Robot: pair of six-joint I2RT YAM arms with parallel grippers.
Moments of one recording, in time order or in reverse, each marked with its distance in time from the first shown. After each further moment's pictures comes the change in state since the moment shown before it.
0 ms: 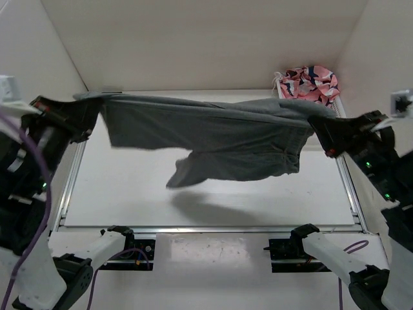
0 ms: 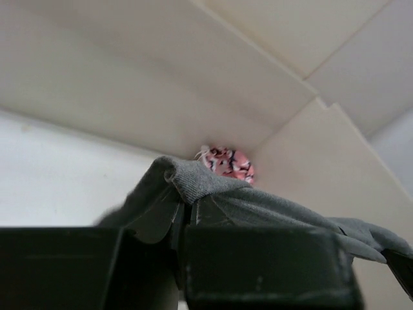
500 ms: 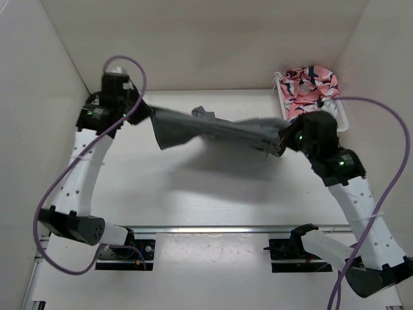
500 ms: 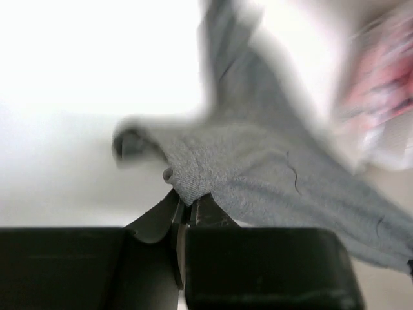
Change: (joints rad) left arm -0.023 0.377 -0.480 0.022 0.042 -0.060; right arm -0.015 0.085 -0.661 0.093 0.307 0.390
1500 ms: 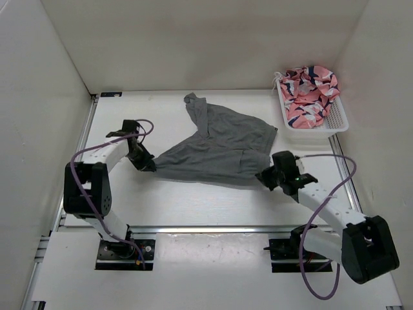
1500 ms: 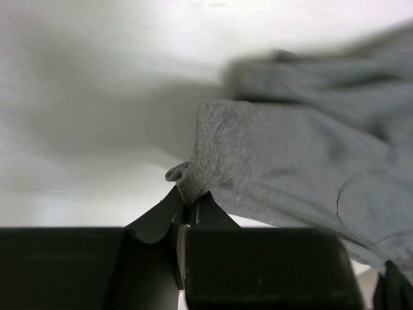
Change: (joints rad) left arm 0.193 0.245 -0.568 0.243 0.140 -0.037; right arm 0.029 0.153 -0.662 0.492 -0.172 0.651
